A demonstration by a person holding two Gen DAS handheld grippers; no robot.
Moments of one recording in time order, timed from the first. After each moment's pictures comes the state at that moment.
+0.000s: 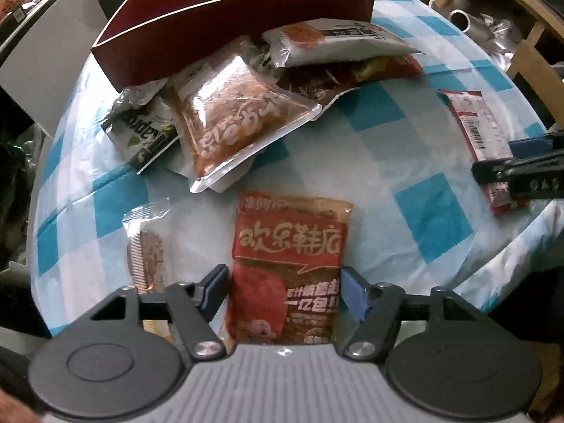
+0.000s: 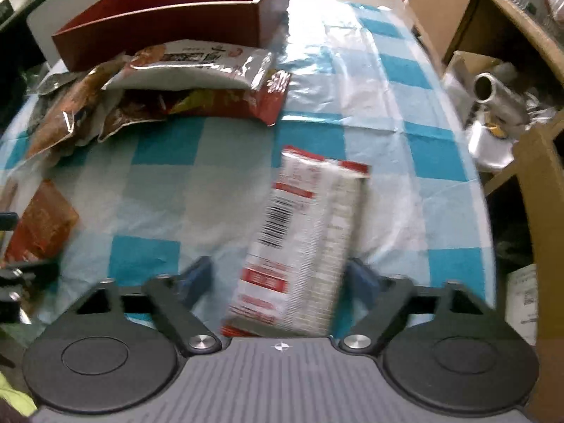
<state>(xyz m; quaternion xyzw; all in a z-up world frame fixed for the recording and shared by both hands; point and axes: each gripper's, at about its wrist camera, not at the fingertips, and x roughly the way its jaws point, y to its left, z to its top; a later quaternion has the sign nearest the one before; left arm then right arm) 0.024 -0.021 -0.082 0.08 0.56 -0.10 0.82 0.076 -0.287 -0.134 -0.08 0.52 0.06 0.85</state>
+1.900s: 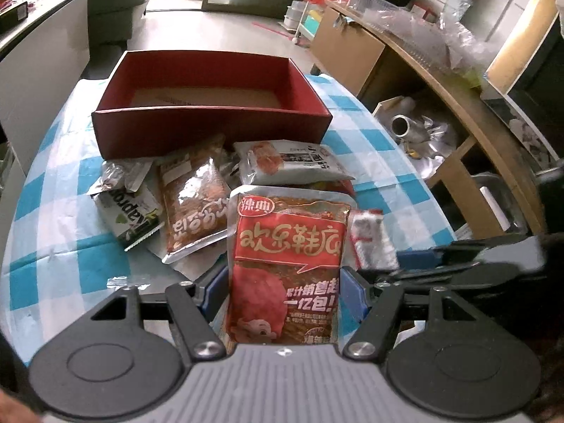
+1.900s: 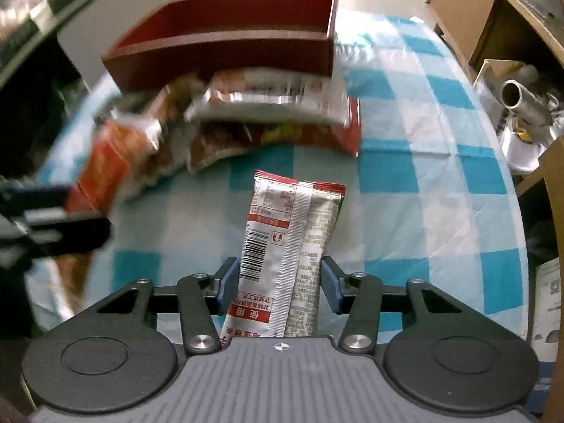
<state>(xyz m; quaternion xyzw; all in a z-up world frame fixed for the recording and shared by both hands) 0.036 0.011 -0.009 -0.07 0.47 -0.20 0.86 0.070 -0.233 -0.092 -0.02 0.52 0.10 0.85</state>
